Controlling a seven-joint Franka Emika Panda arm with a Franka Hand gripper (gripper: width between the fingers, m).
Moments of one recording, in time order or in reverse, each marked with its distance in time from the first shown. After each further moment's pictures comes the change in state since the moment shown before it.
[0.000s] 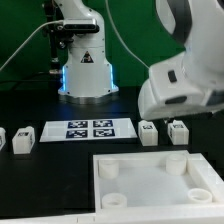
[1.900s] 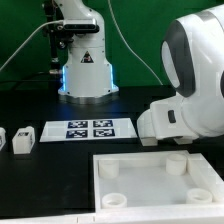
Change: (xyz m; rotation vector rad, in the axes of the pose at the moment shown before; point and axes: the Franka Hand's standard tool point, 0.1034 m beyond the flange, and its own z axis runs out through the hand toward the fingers) arm -0.002 0.000 0.061 -0.015 -0.195 0.012
